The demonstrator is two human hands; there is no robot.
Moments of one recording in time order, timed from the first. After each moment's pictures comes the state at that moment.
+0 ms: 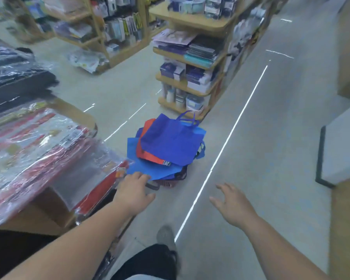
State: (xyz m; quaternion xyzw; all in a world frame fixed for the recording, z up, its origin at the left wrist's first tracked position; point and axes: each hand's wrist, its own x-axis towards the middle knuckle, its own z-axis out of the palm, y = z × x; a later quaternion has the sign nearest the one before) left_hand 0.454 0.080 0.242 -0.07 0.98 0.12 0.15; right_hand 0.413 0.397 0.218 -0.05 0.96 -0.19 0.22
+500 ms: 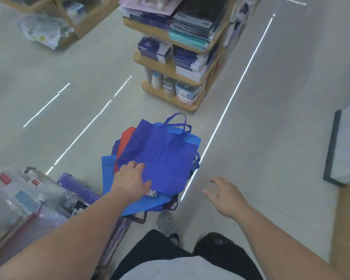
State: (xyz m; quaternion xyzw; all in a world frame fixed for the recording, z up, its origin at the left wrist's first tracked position) left_hand 0.115 0.074 0.170 -0.10 0.96 0.11 0.23; right_hand 0.106 0.382 0.158 -0.01 0.92 -0.19 0.33
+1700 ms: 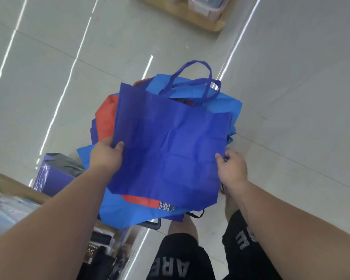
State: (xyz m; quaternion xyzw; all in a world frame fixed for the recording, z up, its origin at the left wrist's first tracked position) left_hand -0.059 -0.045 -0.090 -0.40 0.85 0.25 0.24; right_hand -0.044 0.280 -0.150 0.30 0.85 -0.32 0.29
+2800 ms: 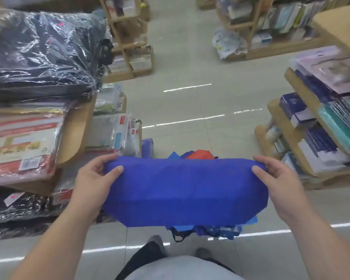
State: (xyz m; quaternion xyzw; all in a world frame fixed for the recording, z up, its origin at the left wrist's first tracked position) left_hand 0.185 0.110 0.347 -0.61 0.55 0.47 -0.31; right_hand -0.166 0.288 0.289 -0.21 0.68 -0.58 0.39
